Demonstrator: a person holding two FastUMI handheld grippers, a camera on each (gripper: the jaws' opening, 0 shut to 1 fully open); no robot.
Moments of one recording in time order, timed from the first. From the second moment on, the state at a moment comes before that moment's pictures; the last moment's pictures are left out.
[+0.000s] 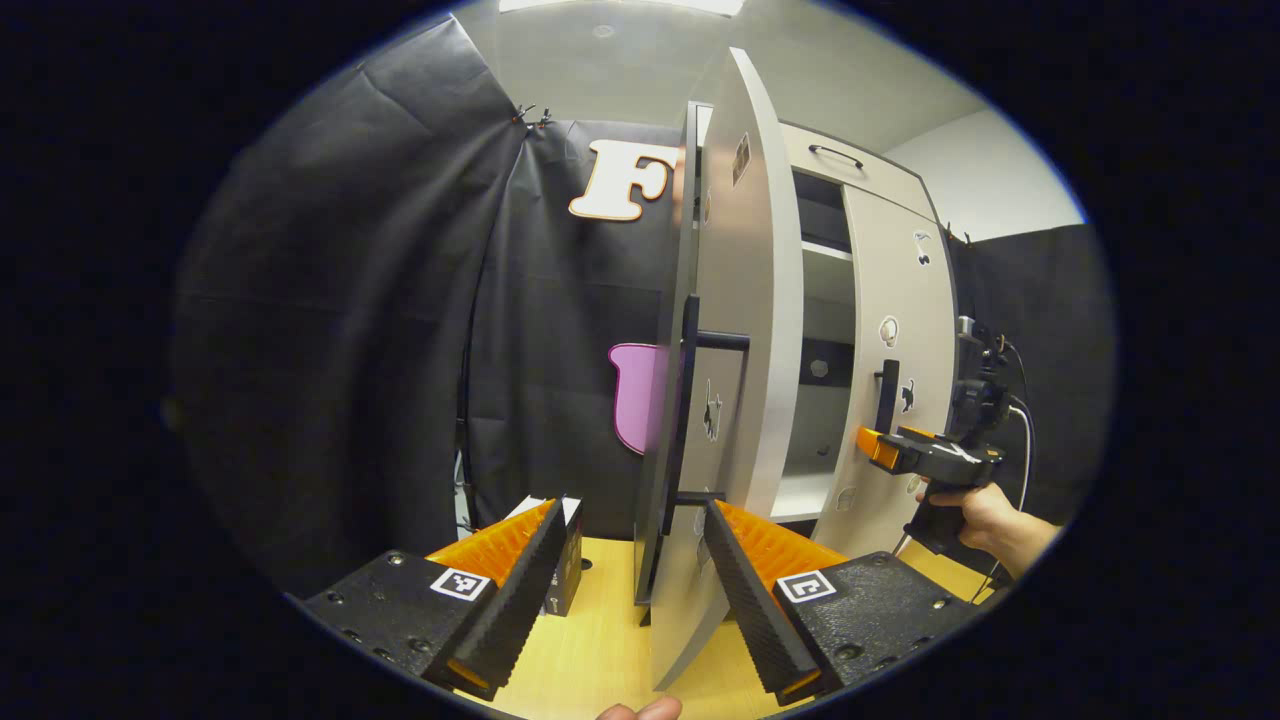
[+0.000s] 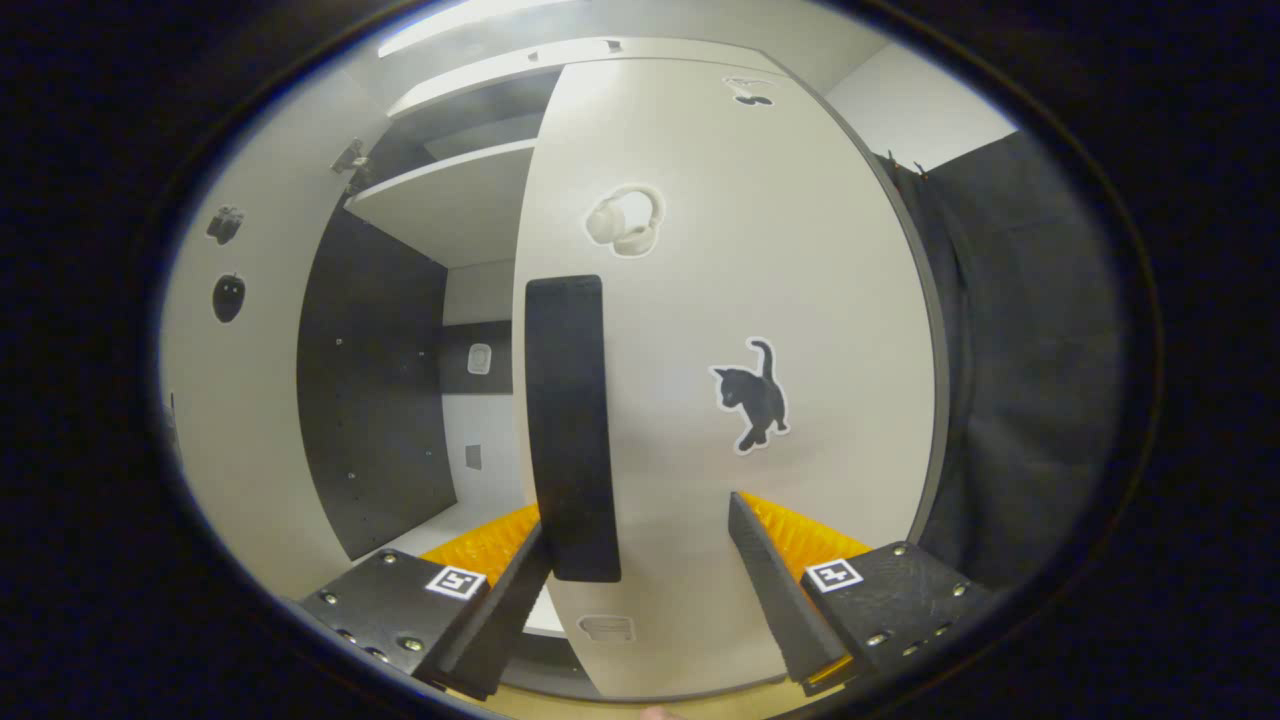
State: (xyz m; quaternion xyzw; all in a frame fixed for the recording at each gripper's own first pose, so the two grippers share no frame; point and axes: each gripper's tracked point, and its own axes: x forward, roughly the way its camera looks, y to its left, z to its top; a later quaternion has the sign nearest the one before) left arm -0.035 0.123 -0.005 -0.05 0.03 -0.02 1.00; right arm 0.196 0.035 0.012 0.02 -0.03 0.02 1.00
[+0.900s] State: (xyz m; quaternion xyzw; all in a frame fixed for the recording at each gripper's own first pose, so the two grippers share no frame) left arm -0.022 0.097 0.005 -0.04 0.03 -0.07 1.00; right arm 0.155 0.028 -0.001 0.03 0.02 0.05 1.00
